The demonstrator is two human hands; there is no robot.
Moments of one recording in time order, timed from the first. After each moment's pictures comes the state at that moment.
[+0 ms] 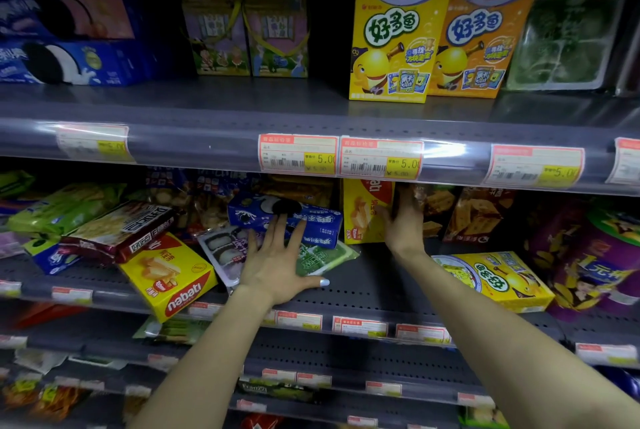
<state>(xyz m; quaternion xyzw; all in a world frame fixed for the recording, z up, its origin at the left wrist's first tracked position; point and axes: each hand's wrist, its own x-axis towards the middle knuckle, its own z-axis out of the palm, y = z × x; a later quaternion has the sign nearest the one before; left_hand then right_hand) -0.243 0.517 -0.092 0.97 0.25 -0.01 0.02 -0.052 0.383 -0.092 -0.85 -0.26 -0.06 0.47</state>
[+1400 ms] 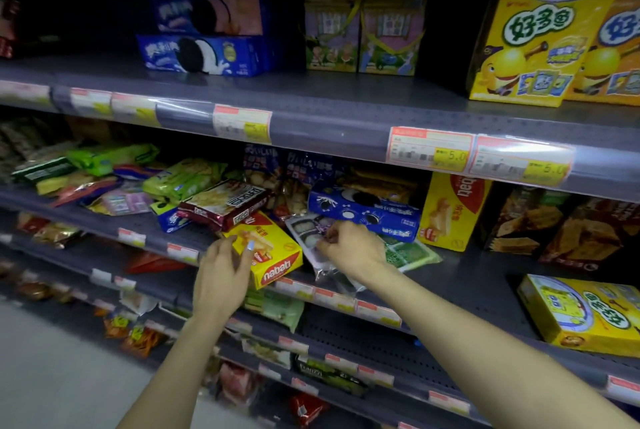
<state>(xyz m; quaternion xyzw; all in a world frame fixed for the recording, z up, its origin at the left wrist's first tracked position) -0.414 0.603 -0.117 0.80 0.49 0.27 0.21 -0.223 0.492 -0.065 -0.85 -0.47 0.10 0.20</state>
